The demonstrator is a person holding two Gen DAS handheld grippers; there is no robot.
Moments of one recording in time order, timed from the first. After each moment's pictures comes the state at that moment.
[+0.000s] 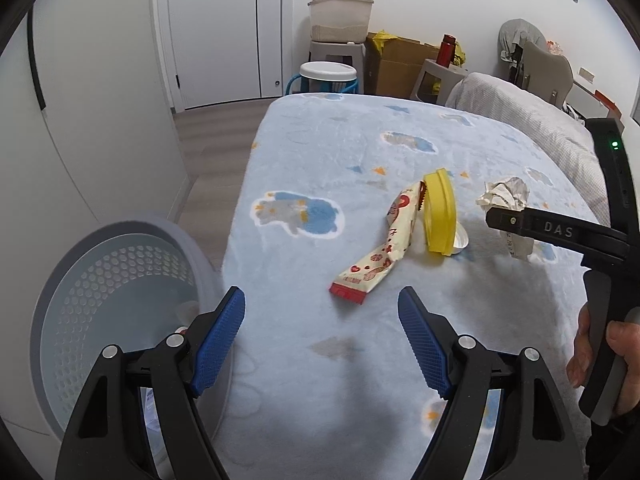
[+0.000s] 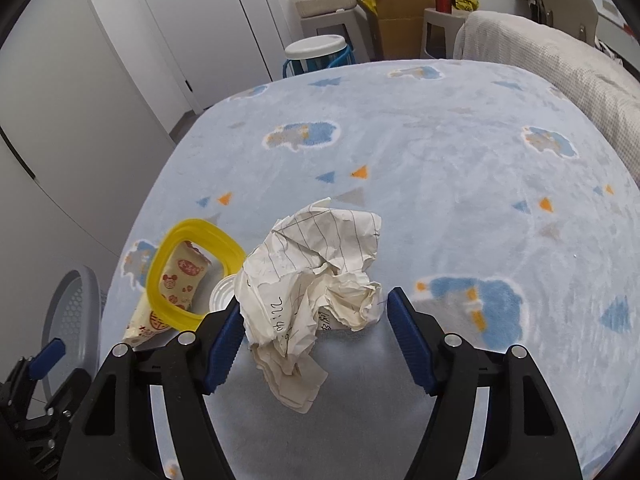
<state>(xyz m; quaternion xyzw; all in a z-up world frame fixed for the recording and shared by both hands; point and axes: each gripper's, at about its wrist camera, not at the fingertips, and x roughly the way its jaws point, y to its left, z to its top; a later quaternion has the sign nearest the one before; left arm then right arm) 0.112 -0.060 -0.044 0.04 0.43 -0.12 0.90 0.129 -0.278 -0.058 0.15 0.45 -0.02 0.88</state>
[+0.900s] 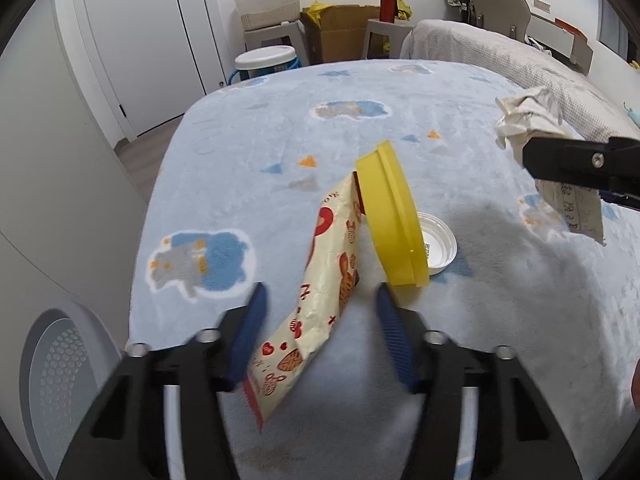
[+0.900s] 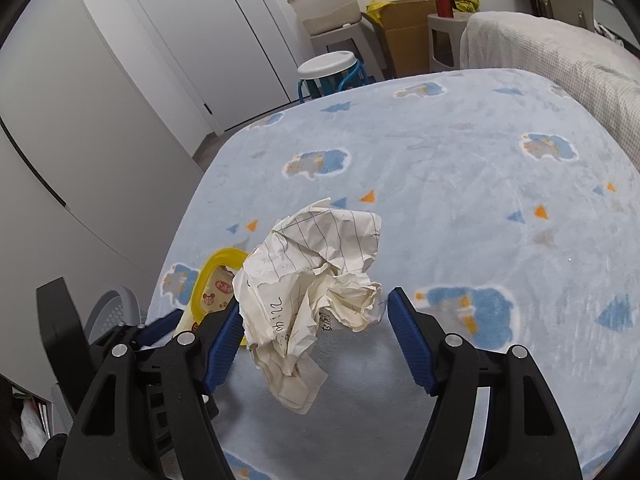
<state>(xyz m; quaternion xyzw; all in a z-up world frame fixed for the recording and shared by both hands) 0.168 -0.141 -0.089 0.15 0.44 -0.19 0.86 0.118 -0.294 -0.035 0.20 0.42 0.01 0.88</state>
